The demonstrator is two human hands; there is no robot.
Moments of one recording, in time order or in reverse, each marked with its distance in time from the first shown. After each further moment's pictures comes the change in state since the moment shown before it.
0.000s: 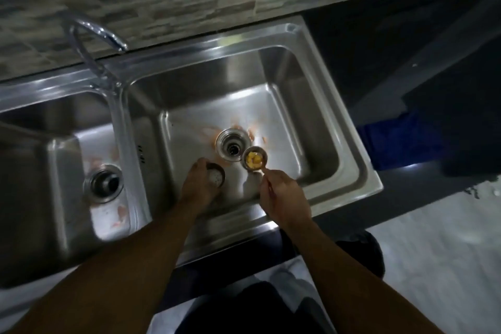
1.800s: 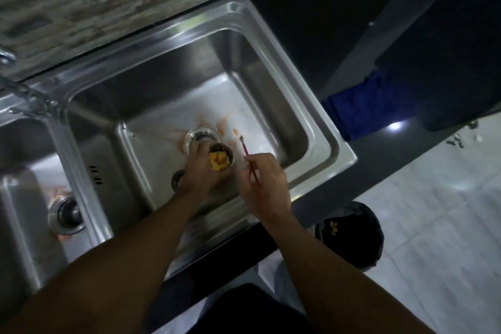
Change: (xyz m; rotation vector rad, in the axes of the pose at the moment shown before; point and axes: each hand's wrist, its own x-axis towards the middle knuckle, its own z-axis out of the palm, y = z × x) left_hand 0.030 0.051 0.050 0.088 -0.030 0.297; right_hand -0.001 0.003 0.006 0.166 0.353 0.278
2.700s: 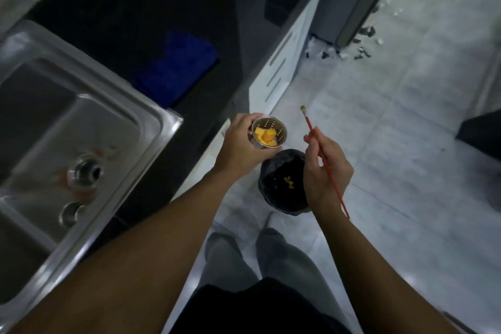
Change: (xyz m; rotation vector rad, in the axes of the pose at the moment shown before) left_hand -0.123 0.292 0.243 -0.121 -0.369 0.500; right_hand -0.128 0.234 -0.289 0.144 0.792 0.364
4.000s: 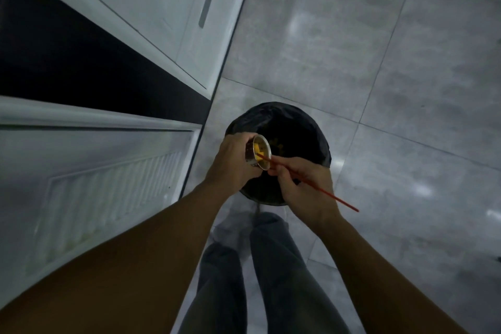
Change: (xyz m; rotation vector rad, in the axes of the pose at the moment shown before) left_hand 0.059 -0.227 0.258 0.330 -0.537 -0.234; right_hand -0.044 0.316 0.063 -0.014 -0.500 0.378
